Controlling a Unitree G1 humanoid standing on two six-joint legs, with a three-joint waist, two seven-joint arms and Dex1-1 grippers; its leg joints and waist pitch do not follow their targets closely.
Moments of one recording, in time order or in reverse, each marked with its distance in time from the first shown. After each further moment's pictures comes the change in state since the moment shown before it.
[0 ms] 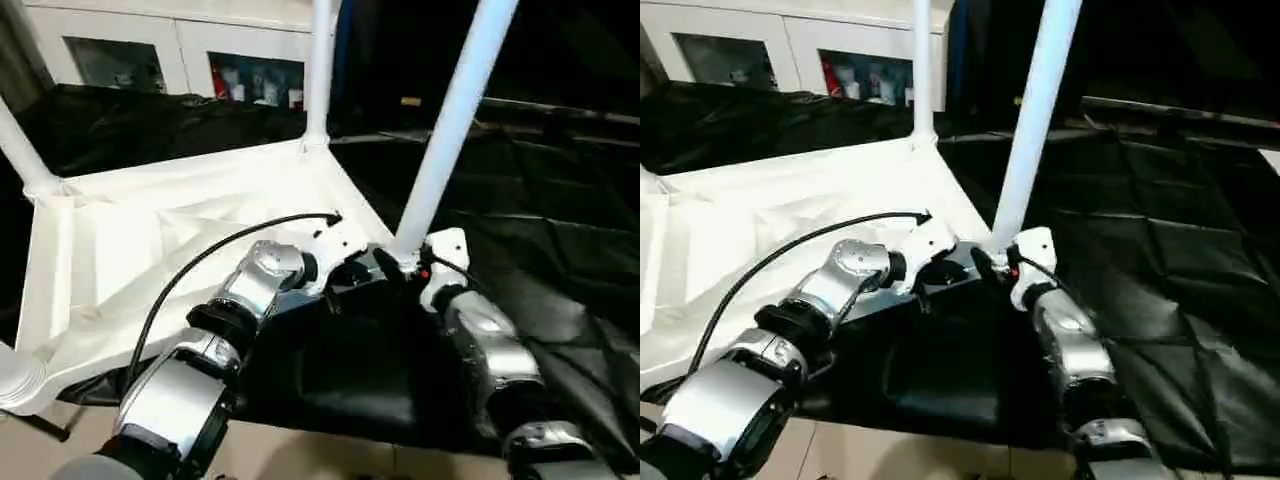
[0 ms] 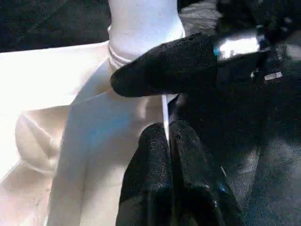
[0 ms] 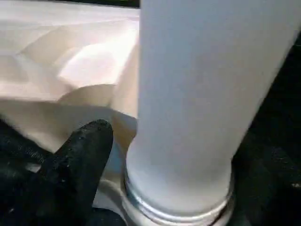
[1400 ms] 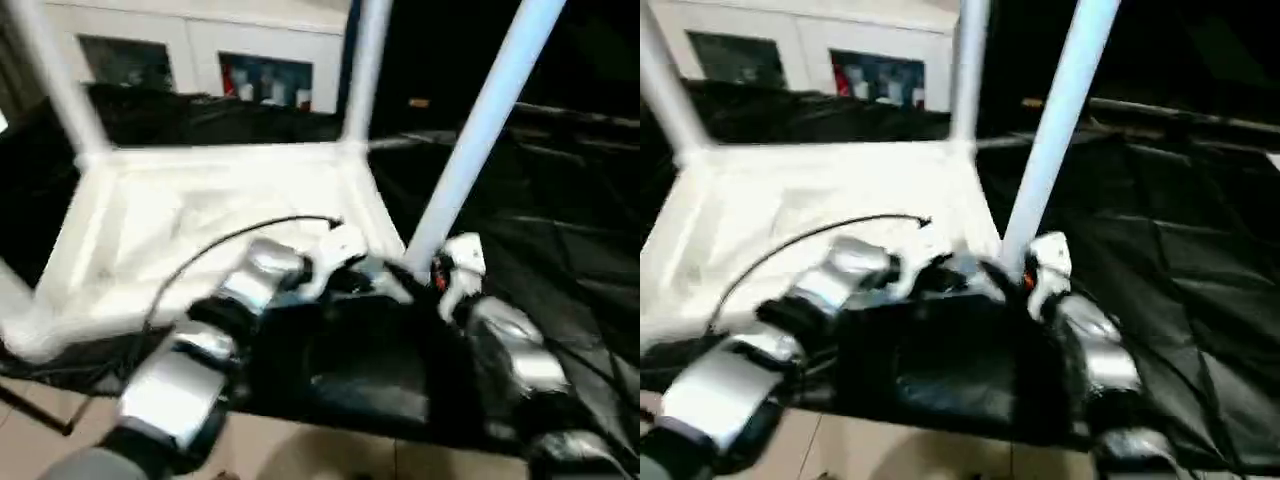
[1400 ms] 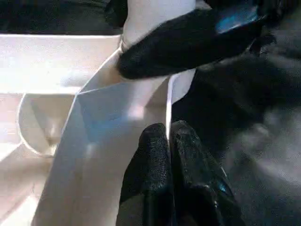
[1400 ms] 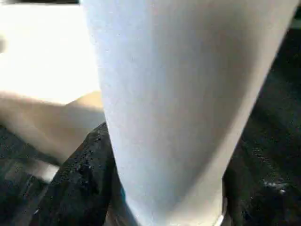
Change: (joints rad) left arm -0.040 -0.039 0.005 0.080 -0.017 0.014 0.050; right arm 0.001 0.030 -0.056 -0.013 0.065 0.101 -0.072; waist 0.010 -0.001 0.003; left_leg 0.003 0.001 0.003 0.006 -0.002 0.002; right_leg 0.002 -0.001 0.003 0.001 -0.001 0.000
